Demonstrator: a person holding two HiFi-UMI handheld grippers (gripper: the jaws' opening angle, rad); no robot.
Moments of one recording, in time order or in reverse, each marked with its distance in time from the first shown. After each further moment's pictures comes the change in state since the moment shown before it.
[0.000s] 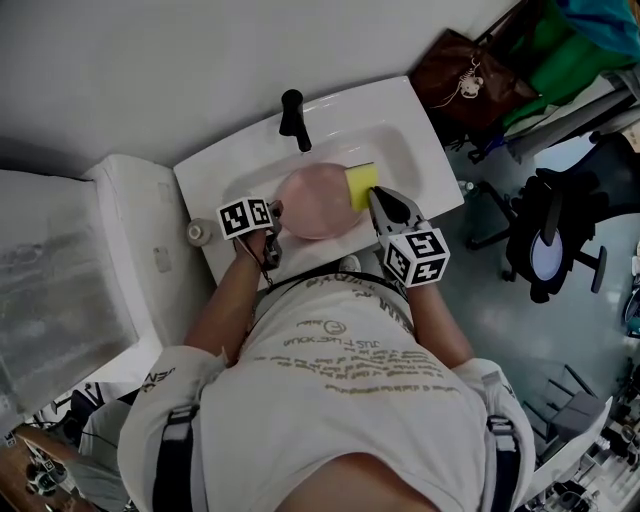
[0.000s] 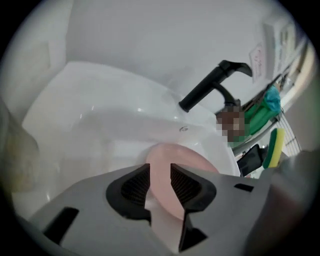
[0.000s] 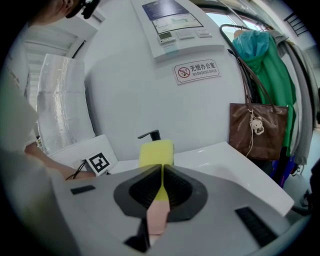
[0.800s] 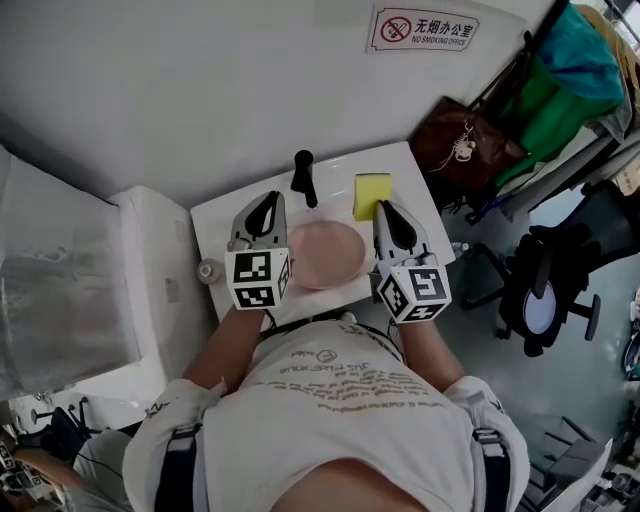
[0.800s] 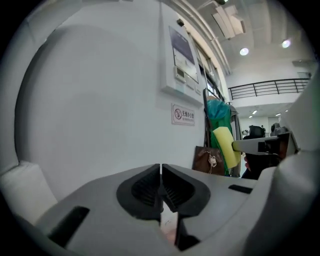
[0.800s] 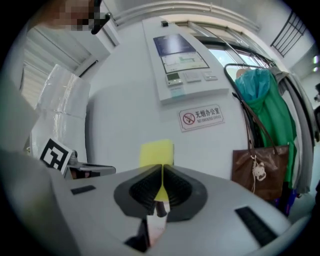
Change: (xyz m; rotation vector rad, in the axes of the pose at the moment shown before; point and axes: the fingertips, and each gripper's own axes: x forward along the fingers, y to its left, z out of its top) left arm -0.192 -0.177 0.150 0.681 -0.808 0.007; right arm -0.018 0.020 0.144 -0.066 -0.363 -0.054
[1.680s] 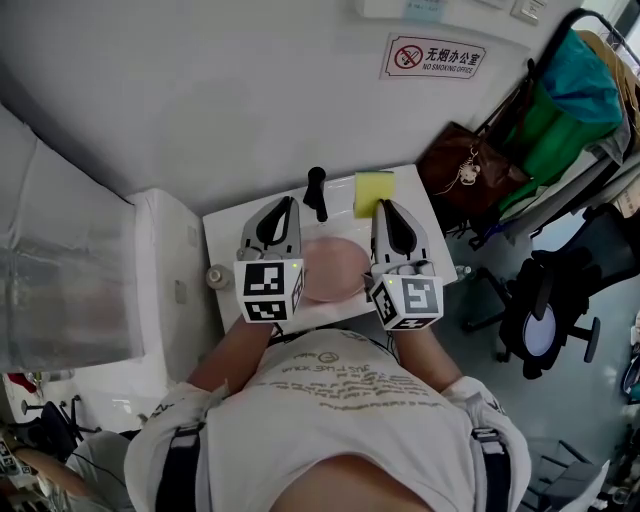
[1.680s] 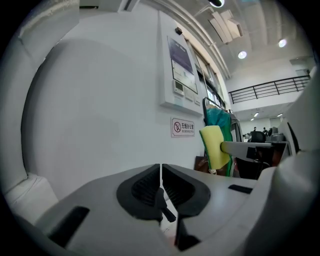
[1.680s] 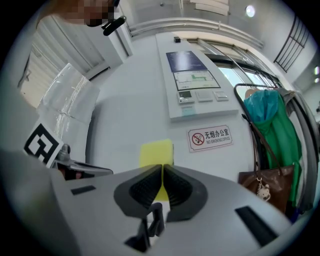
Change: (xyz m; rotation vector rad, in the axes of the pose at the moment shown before) left arm -0.023 -0.008 0.054 0.008 -0.075 0.029; right arm 0.010 0.032 0.056 -0.103 -0.157 0.001
